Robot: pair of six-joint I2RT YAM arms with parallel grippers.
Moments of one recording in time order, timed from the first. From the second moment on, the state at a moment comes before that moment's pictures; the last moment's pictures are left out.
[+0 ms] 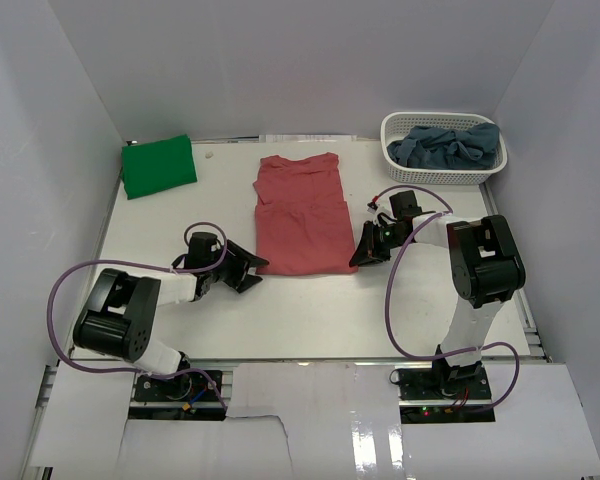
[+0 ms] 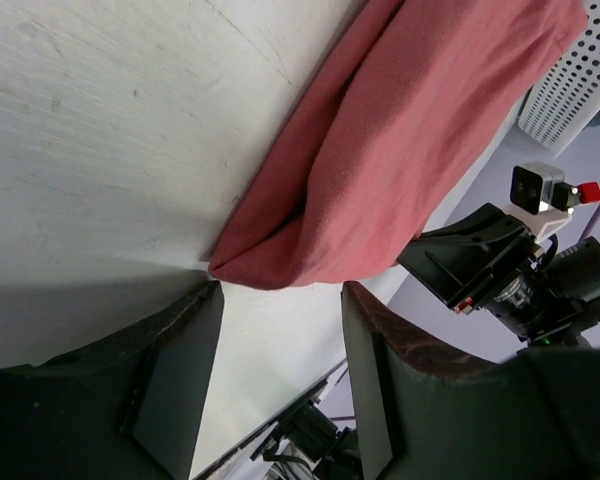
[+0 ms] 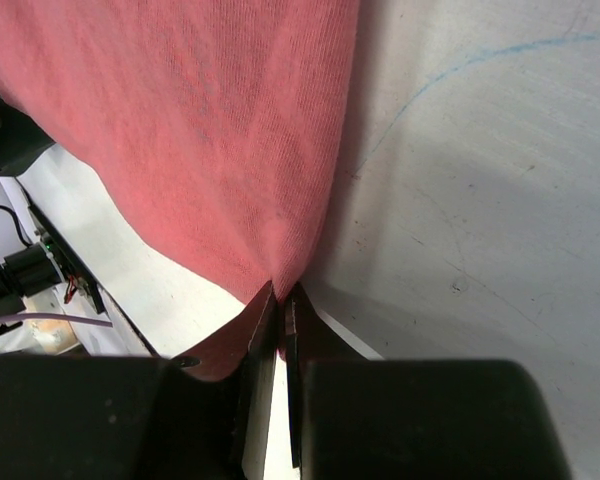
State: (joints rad) left arm -0.25 1.50 0.46 0.27 0.41 -1.27; right arm 0.24 1.87 1.00 -0.29 -0.73 0.28
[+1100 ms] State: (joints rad) left arm -0.25 1.48 0.46 0.22 0.27 -1.14; right arm 0.24 1.87 1.00 -0.29 -0.76 0.28
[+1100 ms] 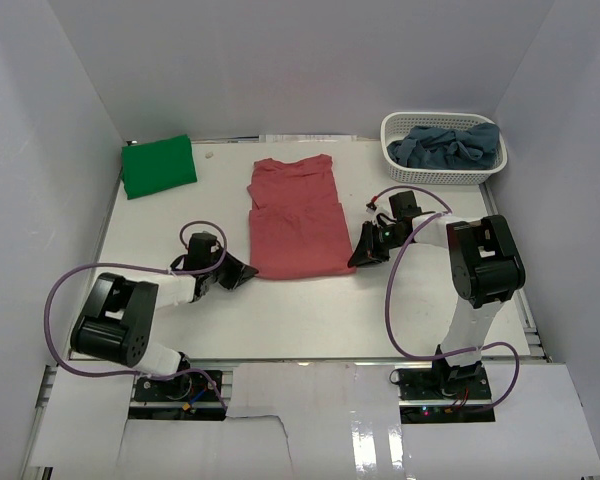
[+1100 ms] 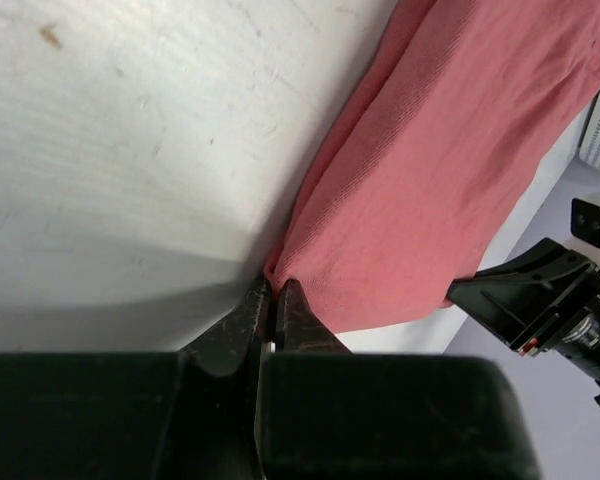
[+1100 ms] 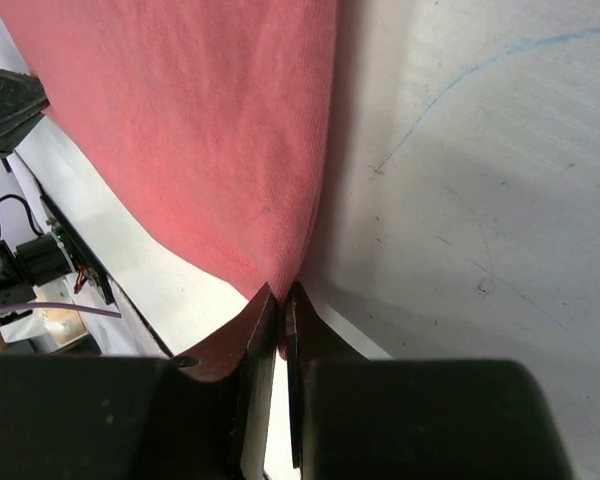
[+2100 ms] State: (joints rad) left arm -0.28 0.98 0.36 -0.35 0.49 -1.04; right arm 0.38 1.25 0.59 -0.43 -0.77 0.39
